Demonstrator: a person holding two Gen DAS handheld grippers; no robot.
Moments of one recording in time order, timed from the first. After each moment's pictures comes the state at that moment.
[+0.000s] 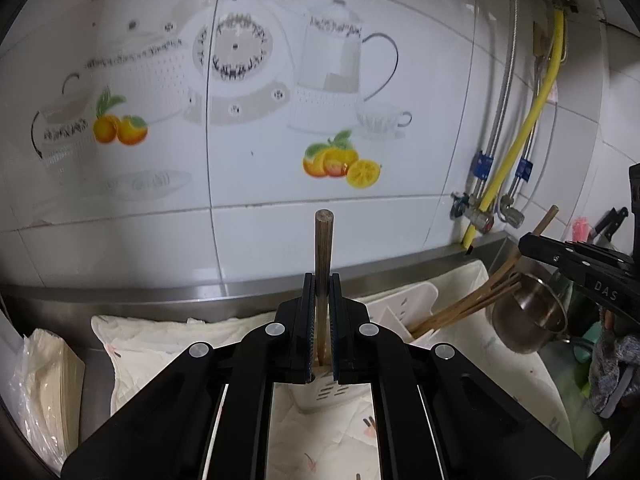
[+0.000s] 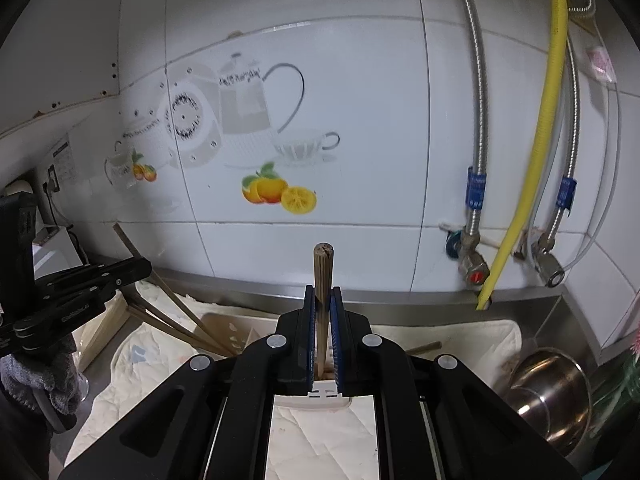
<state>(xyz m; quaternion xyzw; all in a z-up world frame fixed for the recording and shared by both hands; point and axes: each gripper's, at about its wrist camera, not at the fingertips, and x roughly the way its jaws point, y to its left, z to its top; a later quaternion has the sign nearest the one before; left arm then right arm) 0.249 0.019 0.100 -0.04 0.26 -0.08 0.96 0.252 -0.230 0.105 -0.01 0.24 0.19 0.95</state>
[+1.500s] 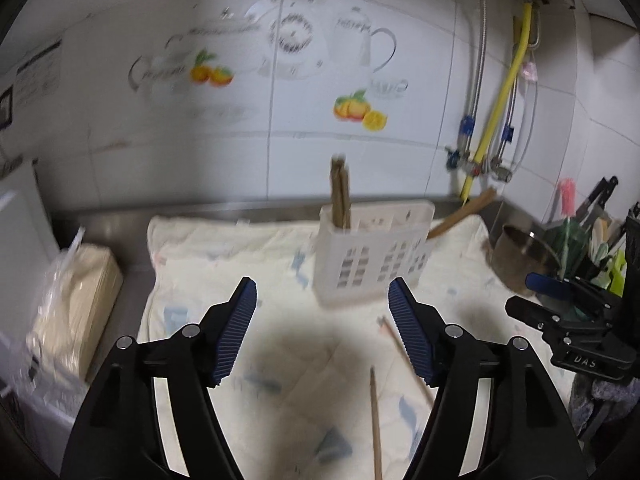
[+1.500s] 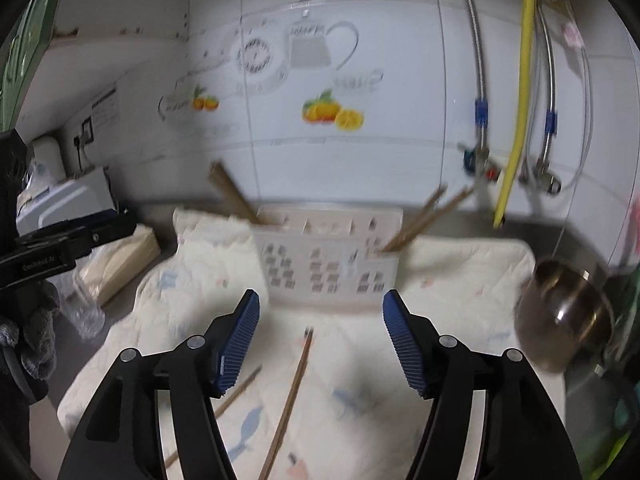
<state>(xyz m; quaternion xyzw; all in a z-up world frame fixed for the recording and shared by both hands) 0.090 0.039 0.041 -0.05 0.26 -0.03 0.97 0.118 -0.208 0.012 -0.02 0.24 0.21 0.95</state>
